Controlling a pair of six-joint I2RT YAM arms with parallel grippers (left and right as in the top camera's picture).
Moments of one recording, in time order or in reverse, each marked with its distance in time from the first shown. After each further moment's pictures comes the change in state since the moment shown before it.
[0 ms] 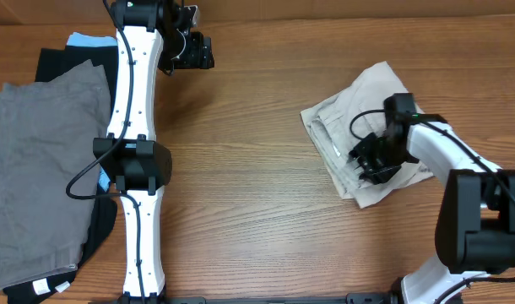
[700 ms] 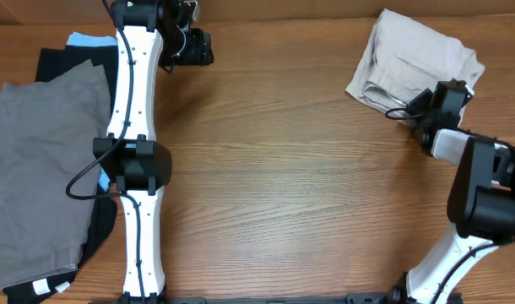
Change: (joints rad) left arm 0.000 0.000 0.000 0.052 0.000 -0.001; right arm -0.233 0.228 -0.033 1.104 0.407 -0.323
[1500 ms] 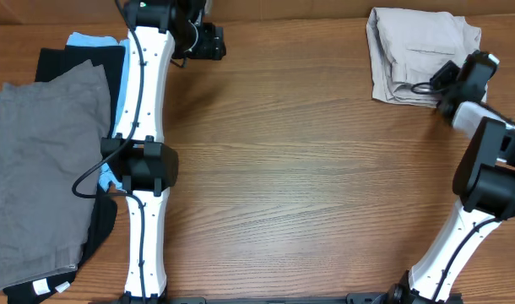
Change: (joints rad) left arm -0.051 0.000 0.000 0.087 0.000 -0.021; right arm -0.103 0.219 0.445 -0.197 -0.084 -0.152
